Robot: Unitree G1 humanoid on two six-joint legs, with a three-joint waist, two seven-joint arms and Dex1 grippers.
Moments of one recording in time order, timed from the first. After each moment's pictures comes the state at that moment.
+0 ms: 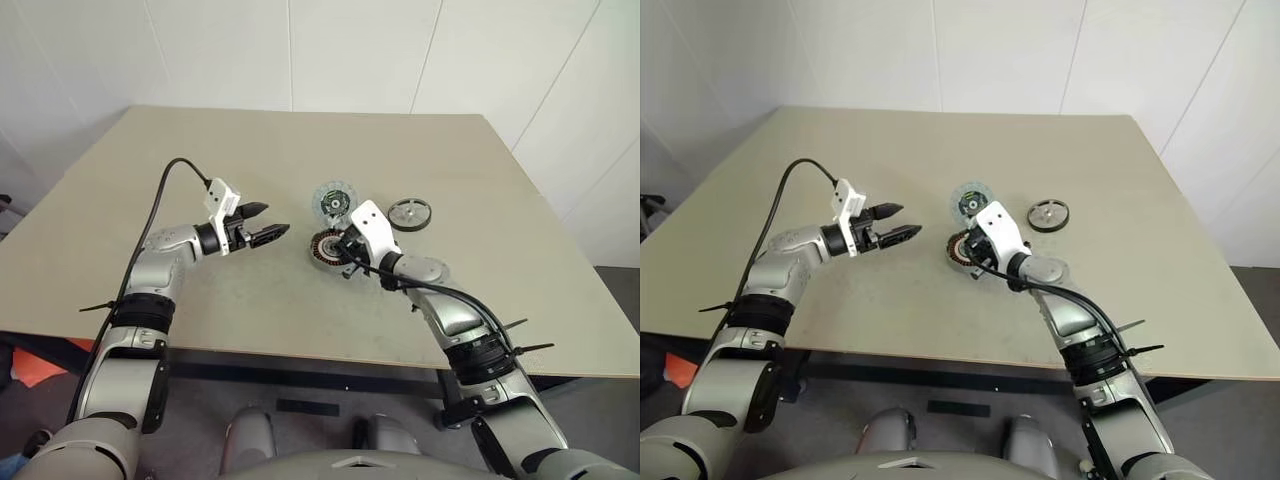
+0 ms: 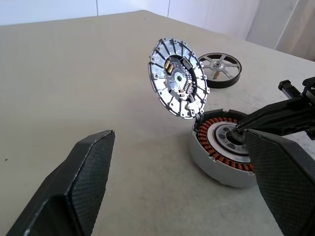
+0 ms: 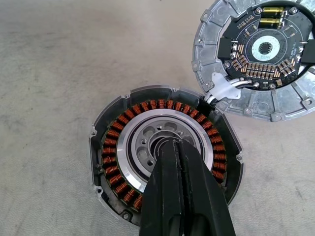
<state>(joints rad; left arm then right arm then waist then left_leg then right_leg) -0.62 0.40 0.04 0.53 -0.31 0.22 -1.01 -0.42 -0.27 0.24 0.06 0.03 0.53 0.51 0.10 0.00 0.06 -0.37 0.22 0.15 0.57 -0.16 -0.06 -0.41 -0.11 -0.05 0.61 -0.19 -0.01</state>
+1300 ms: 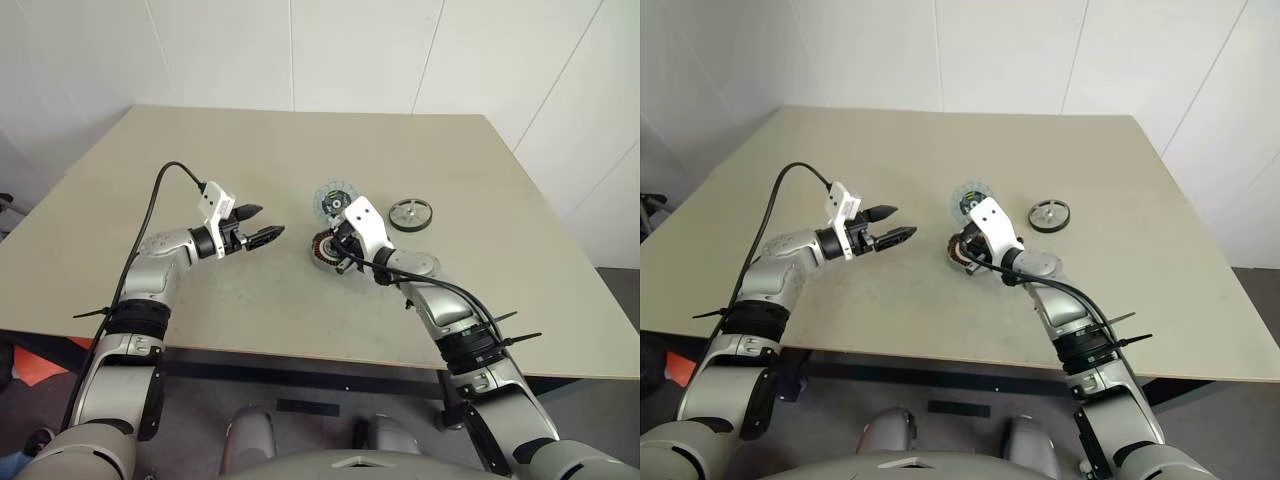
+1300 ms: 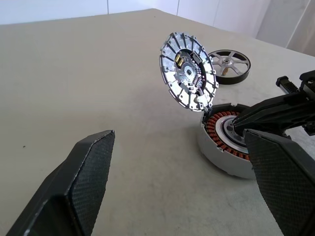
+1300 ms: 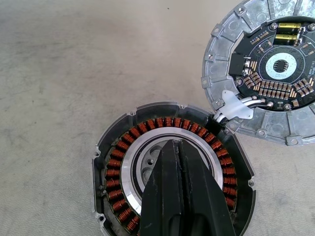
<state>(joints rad) -0.59 0.41 0.05 0.50 -0.31 0.22 -0.99 -0.48 -0.24 0.24 0.15 0.03 0.48 0.53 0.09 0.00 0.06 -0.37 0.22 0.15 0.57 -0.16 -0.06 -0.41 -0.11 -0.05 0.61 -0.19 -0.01</state>
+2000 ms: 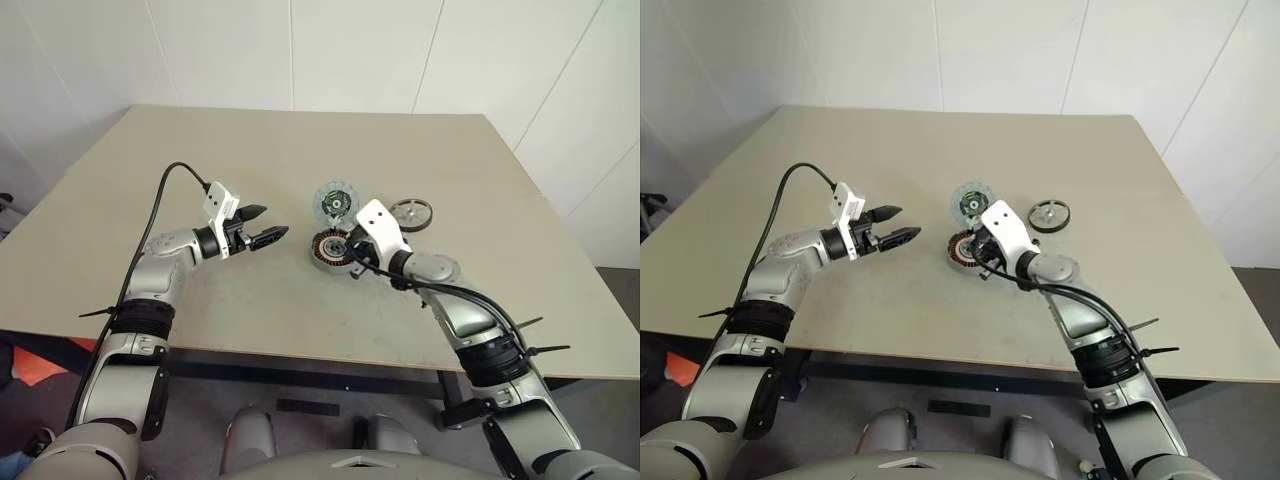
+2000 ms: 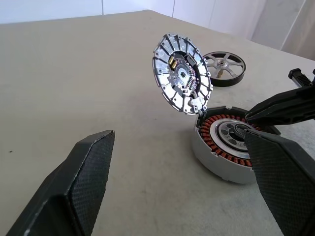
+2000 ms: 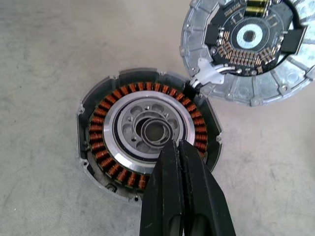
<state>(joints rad) -0.59 0.39 0.04 0.50 -0.31 0.22 -0.99 -0.40 -0.33 0.24 -0.03 0.00 0.60 0.53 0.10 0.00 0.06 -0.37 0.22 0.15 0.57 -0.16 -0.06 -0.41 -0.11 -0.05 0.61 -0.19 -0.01</state>
